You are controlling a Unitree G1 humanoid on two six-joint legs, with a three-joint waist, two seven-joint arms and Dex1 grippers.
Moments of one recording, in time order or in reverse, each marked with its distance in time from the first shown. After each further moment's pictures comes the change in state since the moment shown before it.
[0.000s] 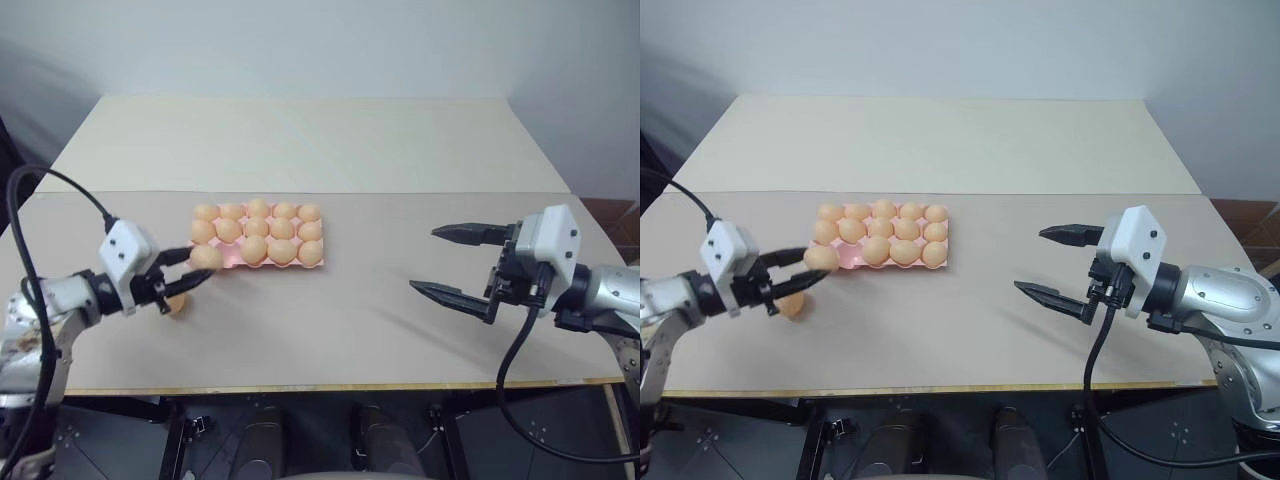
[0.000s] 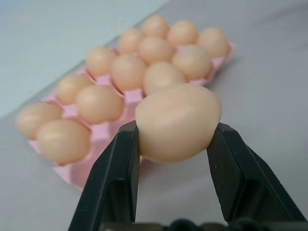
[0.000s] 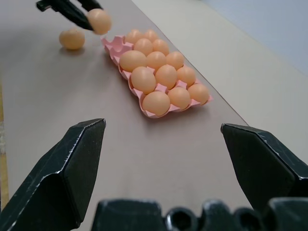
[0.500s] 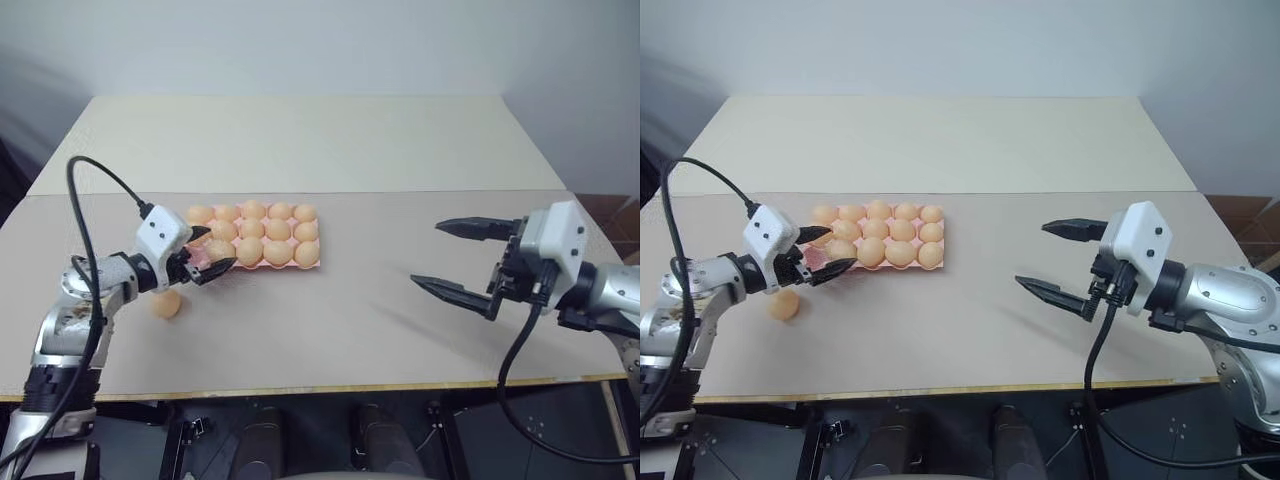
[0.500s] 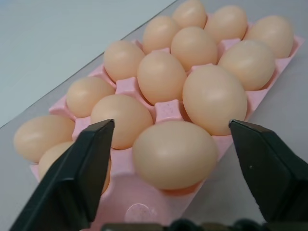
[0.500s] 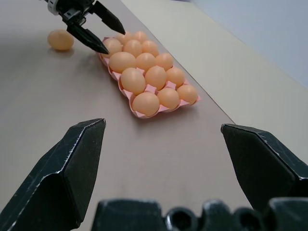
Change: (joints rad) left arm -0.109 -0.037 -0.074 0.106 0.043 0.011 0.026; right arm 0.006 0.000 -0.021 -0.031 0.002 0.013 -0.025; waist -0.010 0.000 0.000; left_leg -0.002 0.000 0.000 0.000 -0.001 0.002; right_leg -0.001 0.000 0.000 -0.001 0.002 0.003
